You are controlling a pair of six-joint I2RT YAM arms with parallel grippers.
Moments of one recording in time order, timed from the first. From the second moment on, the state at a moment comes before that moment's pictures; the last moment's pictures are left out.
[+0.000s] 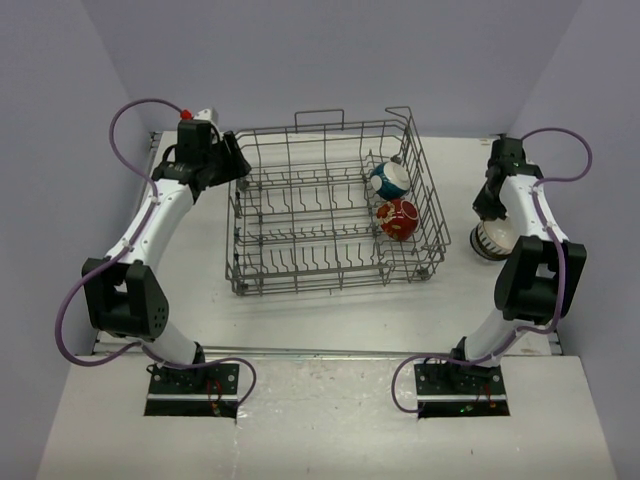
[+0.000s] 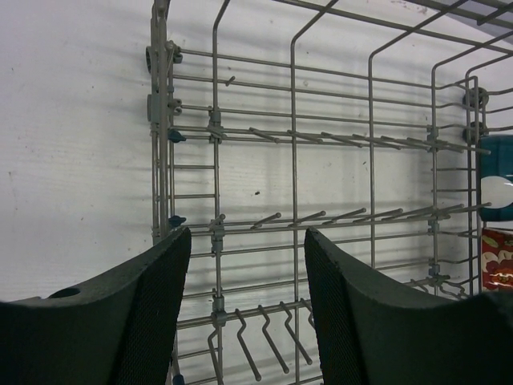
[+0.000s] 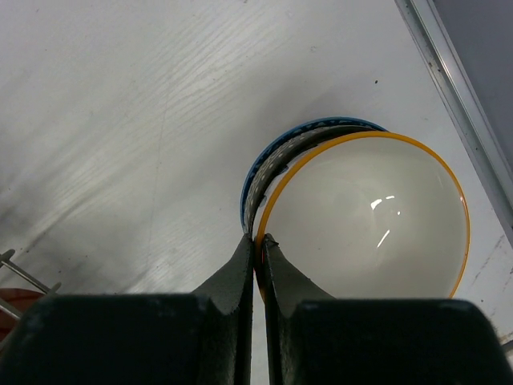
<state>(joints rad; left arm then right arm) -0.13 1.59 1.42 -0.47 0.07 -0.45 -0.18 1.72 1.44 -0.83 0.27 0.41</state>
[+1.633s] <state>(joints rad) -0.17 1.61 1.43 -0.47 0.11 -0.45 -0.18 1.60 1.37 -0.79 0.31 0.42</state>
